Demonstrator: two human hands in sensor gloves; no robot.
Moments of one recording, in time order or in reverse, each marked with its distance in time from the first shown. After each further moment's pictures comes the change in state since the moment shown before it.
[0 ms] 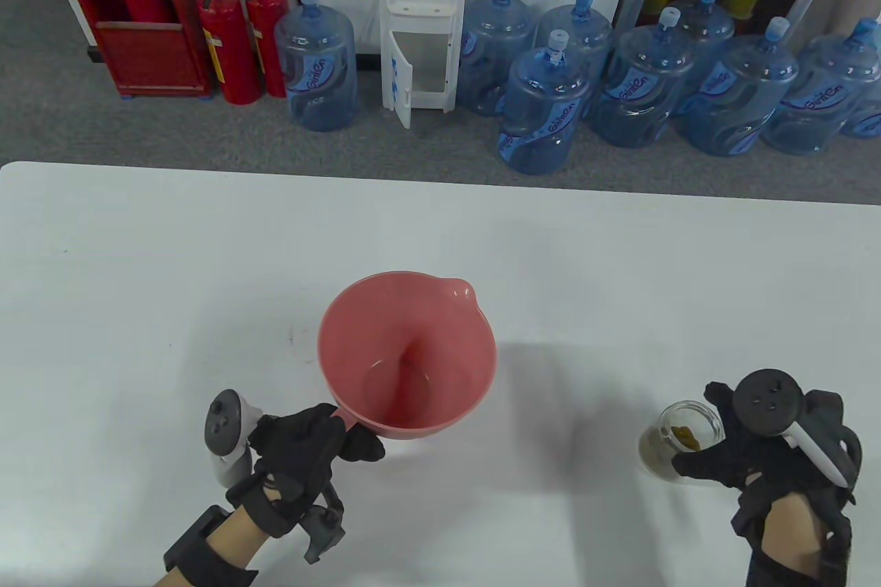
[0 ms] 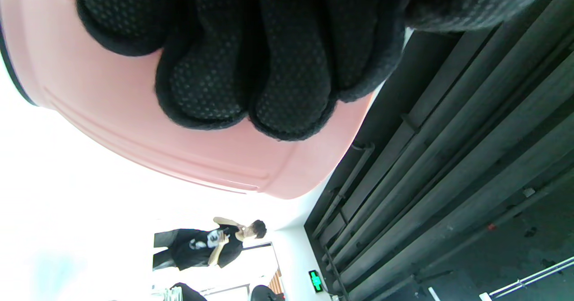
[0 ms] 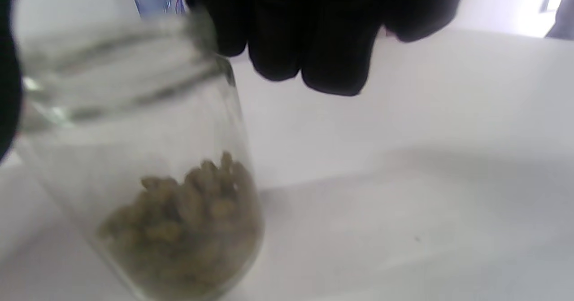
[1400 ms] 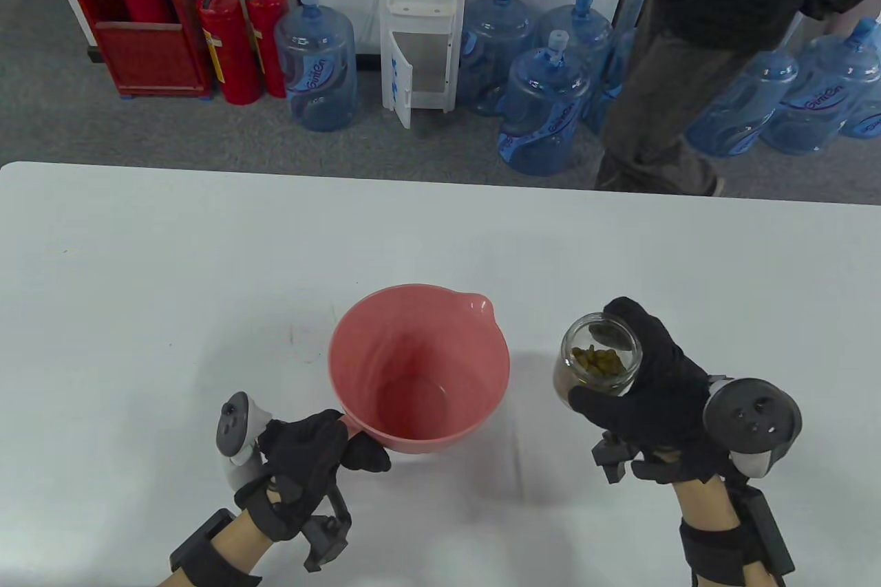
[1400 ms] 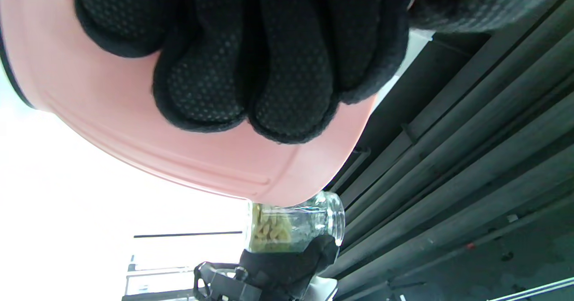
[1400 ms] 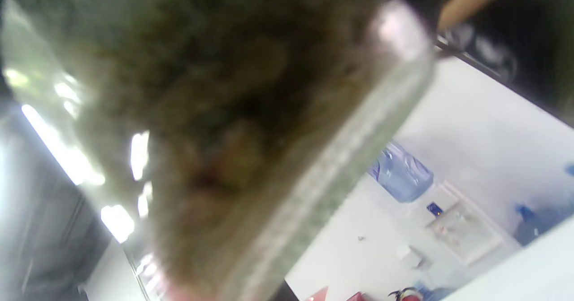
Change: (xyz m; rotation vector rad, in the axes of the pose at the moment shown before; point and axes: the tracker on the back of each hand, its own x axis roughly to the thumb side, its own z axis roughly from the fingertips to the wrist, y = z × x) left_hand -0.009 -0.012 0.001 -0.035 0.032 0.158; right_hand 0.140 -0.060 0.051 -0.636 -0.687 -0.691
